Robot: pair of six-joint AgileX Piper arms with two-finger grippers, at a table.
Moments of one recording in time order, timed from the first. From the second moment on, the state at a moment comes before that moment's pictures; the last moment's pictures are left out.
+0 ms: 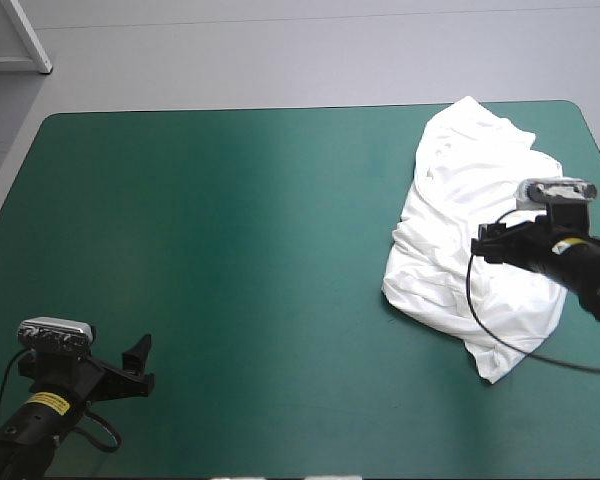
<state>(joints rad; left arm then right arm) -0.10 0.43 -0.40 -0.12 0.59 0.14 -0.04 1.11 -0.90 0.31 0.53 -0.26</state>
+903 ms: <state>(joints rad) -0.10 0.42 -0.70 -0.10 0.77 0.16 -0.02 1.94 -1.39 0.06 0.57 -0.07</state>
